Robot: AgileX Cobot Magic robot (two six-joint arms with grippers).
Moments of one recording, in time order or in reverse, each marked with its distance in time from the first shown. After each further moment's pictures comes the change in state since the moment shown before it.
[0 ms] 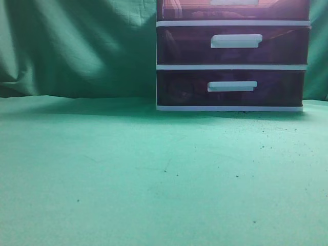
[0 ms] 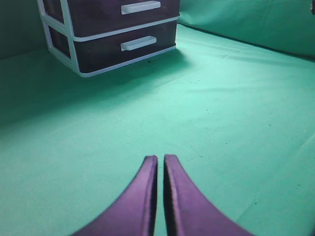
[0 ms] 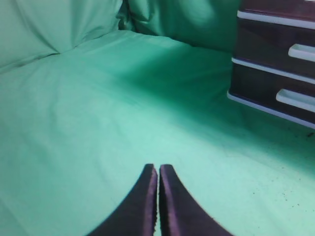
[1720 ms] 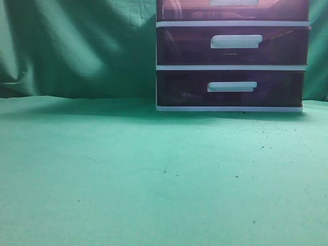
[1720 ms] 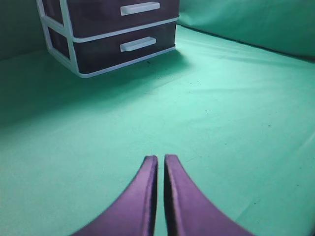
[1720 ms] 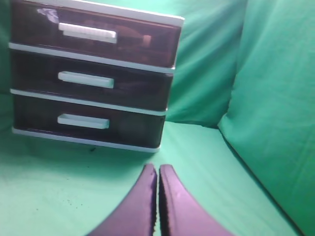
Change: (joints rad) left arm 0.000 0.000 0.000 0.000 -0.002 -0.001; right arm -0.462 -0.441 0.371 -0.243 -0.328 0.078
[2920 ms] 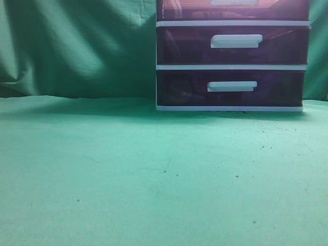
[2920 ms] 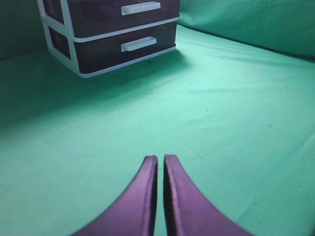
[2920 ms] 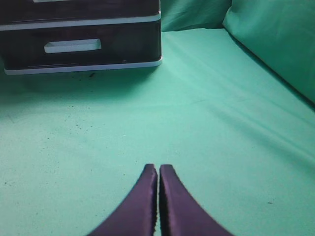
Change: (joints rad) left arm 0.000 0.000 0.000 0.000 0.000 0.000; right arm -0.025 0.000 0.002 -0.531 0.293 0.733
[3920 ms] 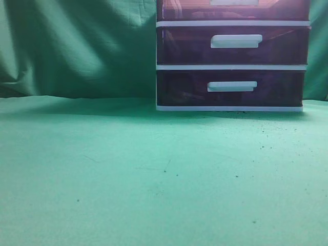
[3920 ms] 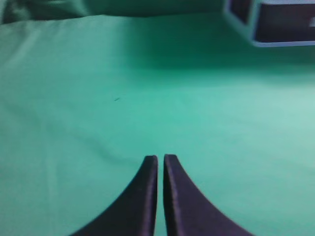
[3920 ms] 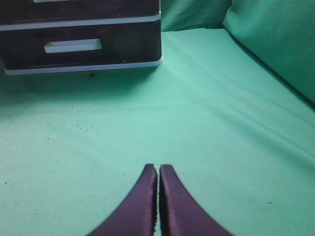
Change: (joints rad) left arm 0.592 0.000 0.237 0.017 -0.179 0.000; right arm 0.000 0.000 0.000 0.000 0.000 0.000
